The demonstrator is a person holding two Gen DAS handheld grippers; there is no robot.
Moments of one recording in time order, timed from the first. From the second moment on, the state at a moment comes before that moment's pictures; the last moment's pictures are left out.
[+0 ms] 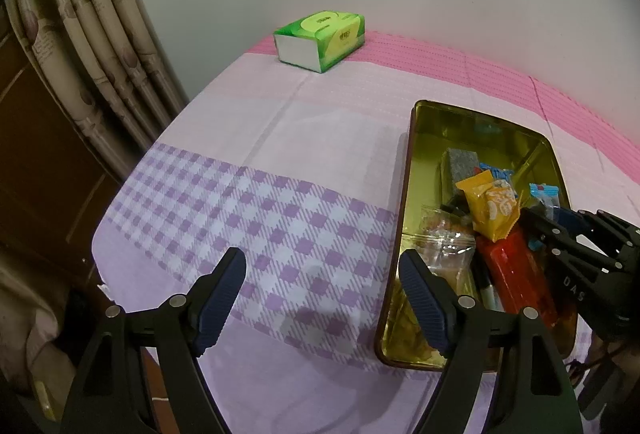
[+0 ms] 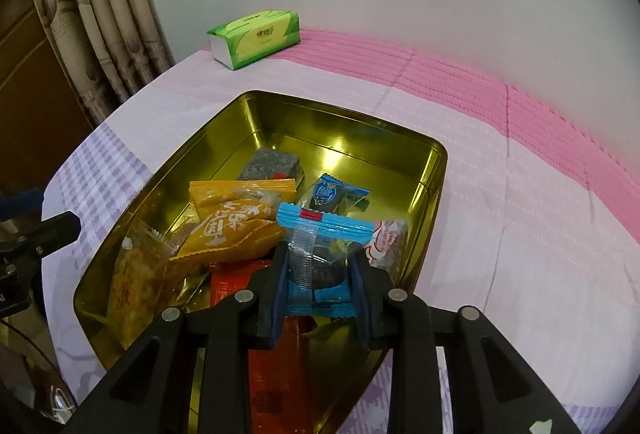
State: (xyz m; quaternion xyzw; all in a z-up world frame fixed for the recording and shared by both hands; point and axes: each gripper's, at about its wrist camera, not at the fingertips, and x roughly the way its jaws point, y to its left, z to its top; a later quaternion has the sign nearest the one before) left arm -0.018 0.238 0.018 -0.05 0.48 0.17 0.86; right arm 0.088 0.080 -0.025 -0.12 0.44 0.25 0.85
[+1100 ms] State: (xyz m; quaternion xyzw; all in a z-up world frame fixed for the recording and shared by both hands) left arm -0.023 0.200 0.025 0.00 0.48 0.15 0.86; right arm 0.016 0.058 0.000 -0.09 0.48 0.22 0.85
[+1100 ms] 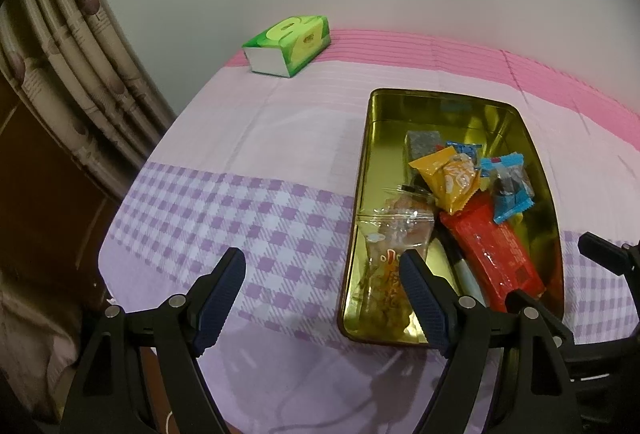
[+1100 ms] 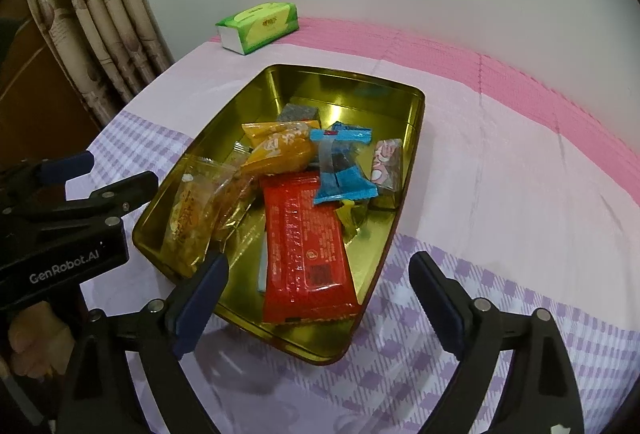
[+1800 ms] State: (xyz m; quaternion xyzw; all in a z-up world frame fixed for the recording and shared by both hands) left arm -0.024 0.197 0.025 0.01 0.48 0.15 0.86; right arm 0.015 0.058 -0.007 -0.09 0.49 0.21 0.84
